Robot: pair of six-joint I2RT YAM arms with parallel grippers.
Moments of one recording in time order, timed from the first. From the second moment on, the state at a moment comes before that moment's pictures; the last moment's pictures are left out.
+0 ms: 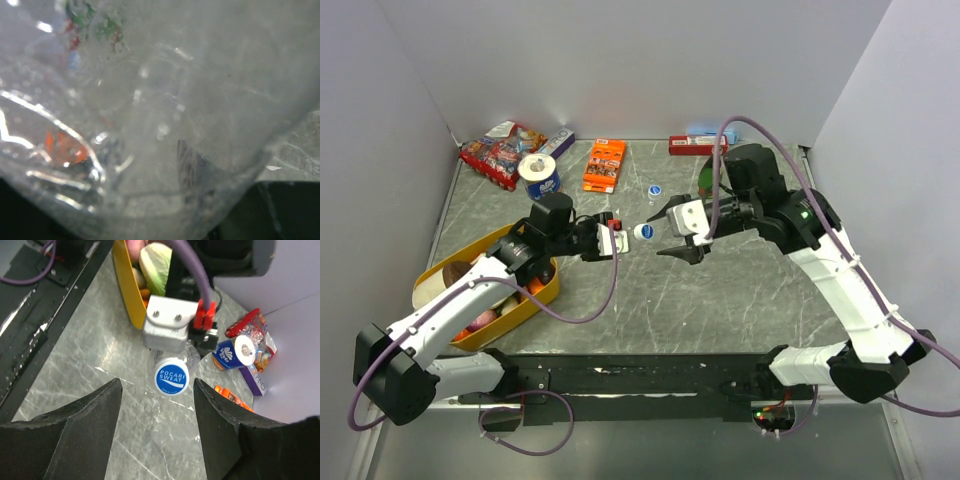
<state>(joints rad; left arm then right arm) -0.62 1.17 0.98 -0.28 0.48 0.82 0.63 1.26 1.67 -1.02 -0.91 -1.12</state>
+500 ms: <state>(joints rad) -0.62 1.19 1.05 -0.30 0.53 0.82 0.64 1.30 1.67 -0.93 -0.90 -1.10</state>
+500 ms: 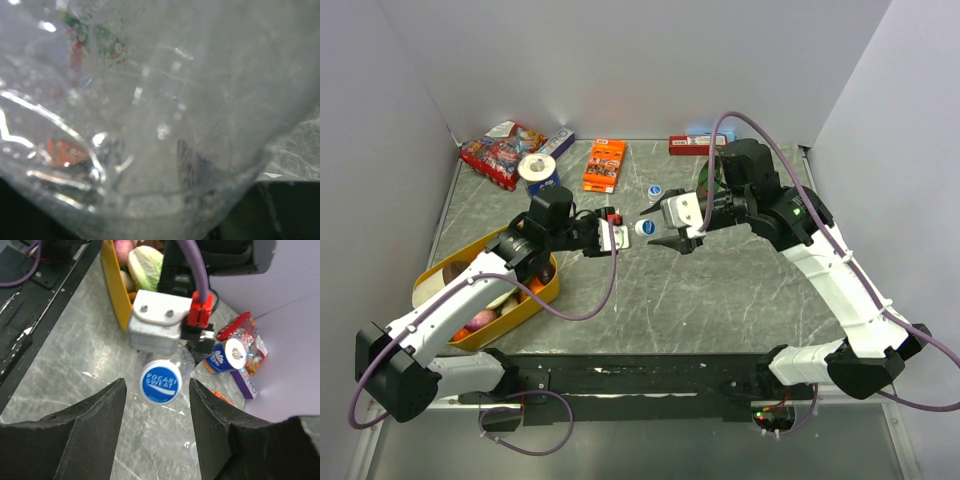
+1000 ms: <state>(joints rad) -0.62 1.20 1.05 -0.29 0.52 0.79 0.64 1.32 1.69 -0.89 -0.91 -1.03</state>
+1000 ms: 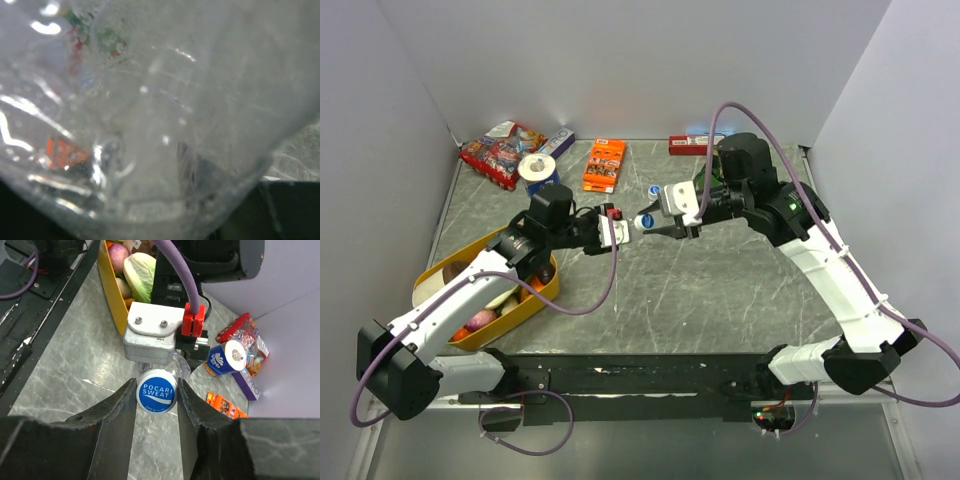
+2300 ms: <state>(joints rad) -0.84 1.14 0.83 0.24 -0.08 0.17 0.66 1.30 1.53 -0.23 -0.62 -0.13</state>
